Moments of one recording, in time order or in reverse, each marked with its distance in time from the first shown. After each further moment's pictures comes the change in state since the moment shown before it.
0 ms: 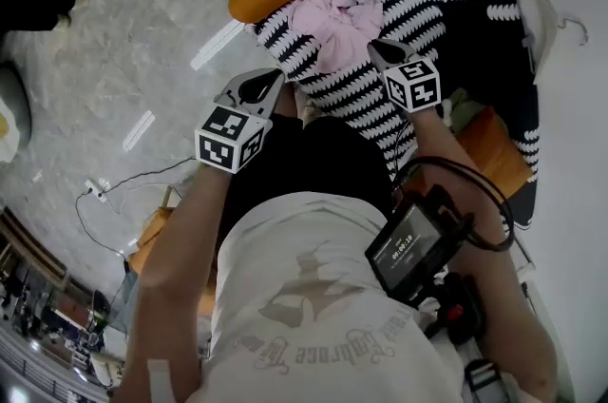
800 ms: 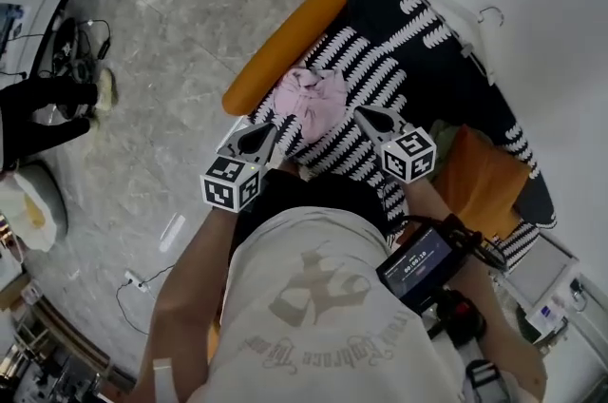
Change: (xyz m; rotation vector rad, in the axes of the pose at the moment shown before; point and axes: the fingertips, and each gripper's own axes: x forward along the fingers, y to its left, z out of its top) left arm -0.012 -0.058 0.093 0.136 -0.035 -0.054; right arm -0.161 0.023 0.063 0.162 -0.407 0.006
